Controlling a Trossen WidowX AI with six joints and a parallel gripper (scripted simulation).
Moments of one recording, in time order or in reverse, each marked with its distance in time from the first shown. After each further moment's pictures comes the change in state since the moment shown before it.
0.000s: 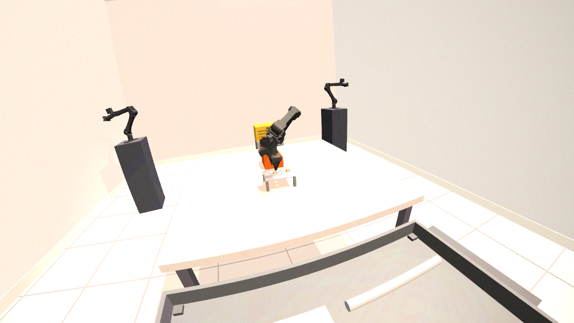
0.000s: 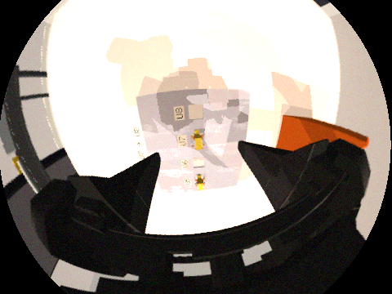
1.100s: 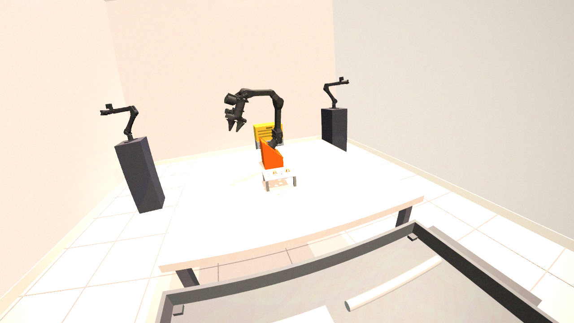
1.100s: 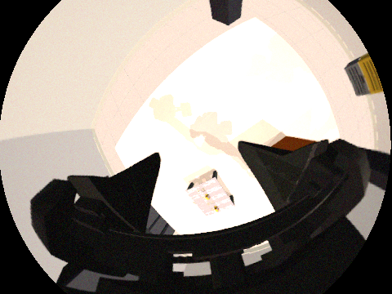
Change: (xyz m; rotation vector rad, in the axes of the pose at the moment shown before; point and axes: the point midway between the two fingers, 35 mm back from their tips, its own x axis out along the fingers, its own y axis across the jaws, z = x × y) arm -0.215 -0.191 0.190 0.582 -0.366 0.211
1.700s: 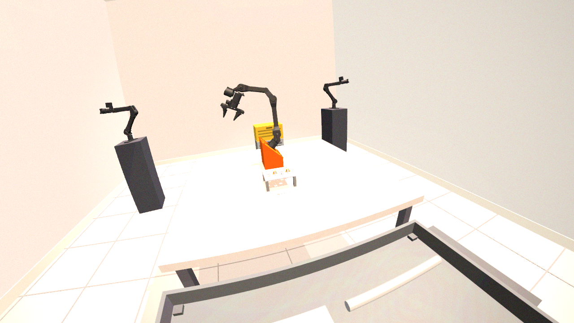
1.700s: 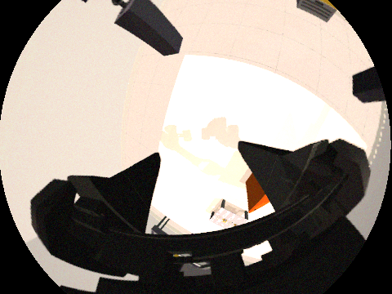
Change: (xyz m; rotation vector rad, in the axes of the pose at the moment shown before) arm -0.070 -0.201 0.175 0.540 -0.195 -0.025
